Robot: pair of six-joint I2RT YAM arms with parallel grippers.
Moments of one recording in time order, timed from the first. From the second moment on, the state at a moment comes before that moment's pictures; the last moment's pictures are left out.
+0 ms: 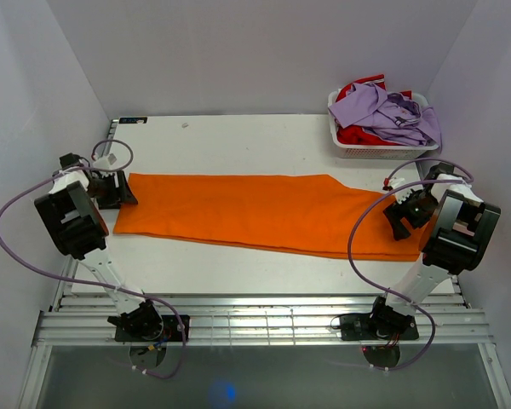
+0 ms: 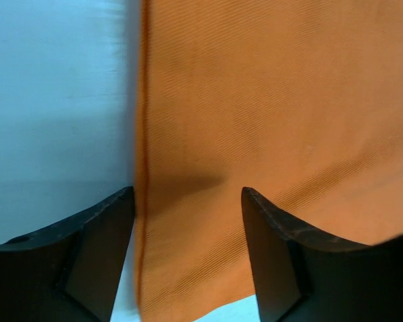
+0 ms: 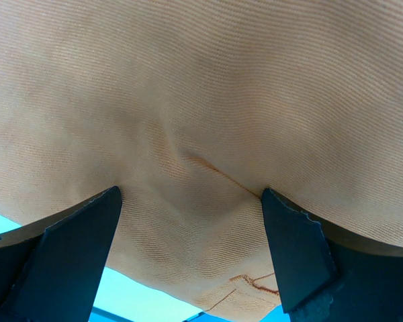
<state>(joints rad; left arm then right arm) 0.52 2.05 1.47 -0.72 0.53 0.36 -0.41 1.79 1.16 -0.85 -0.25 -1.12</state>
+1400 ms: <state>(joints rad) 0.10 1.91 1.63 -1.02 0.93 0.16 -0.49 1.71 1.34 -1.17 -0.56 -1.00</state>
